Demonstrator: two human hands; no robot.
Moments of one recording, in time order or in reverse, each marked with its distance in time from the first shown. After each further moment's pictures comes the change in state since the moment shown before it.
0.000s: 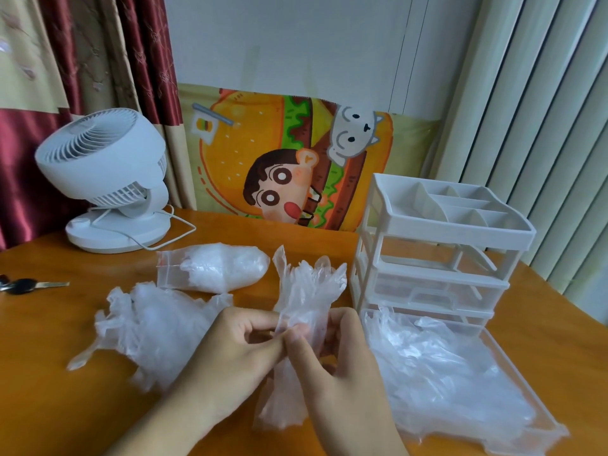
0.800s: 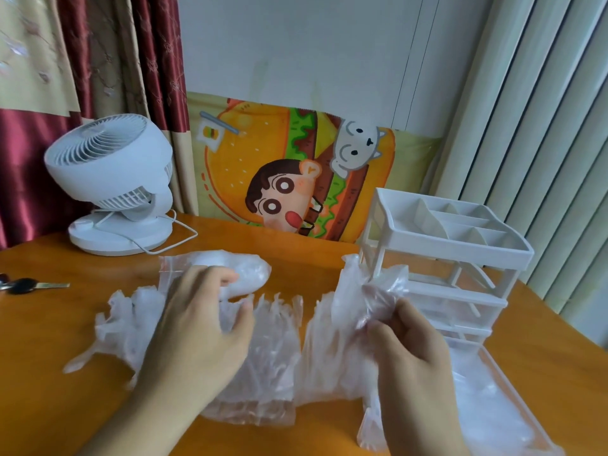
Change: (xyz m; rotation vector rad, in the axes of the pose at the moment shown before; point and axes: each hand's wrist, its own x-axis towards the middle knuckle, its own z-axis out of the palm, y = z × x) left_hand -0.002 0.014 -0.026 0.801 0.509 0.040; right_hand 0.019 -0.023 -0.050 0.292 0.131 -0.016
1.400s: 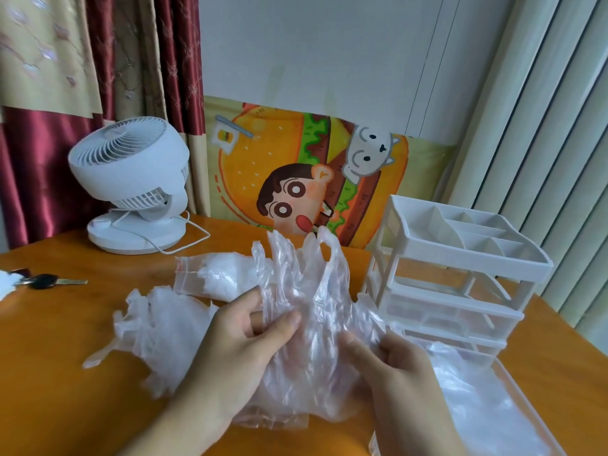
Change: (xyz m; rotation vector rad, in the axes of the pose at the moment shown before) left_hand -0.010 0.015 0.009 -1.015 -0.328 -0.222; right_hand -0.002 0.010 0.012 -0.001 -0.149 0.231
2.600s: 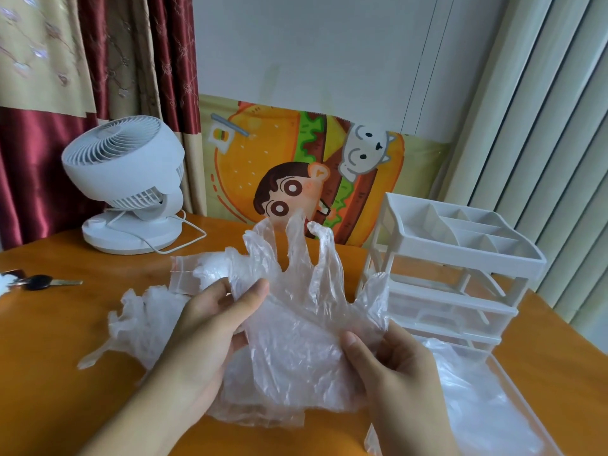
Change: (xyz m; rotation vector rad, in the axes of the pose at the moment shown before) left_hand 0.016 0.002 -0.017 -0.173 0.142 -0.127; right_hand 0.003 0.011 -0.005 -0.098 0.106 -0.130
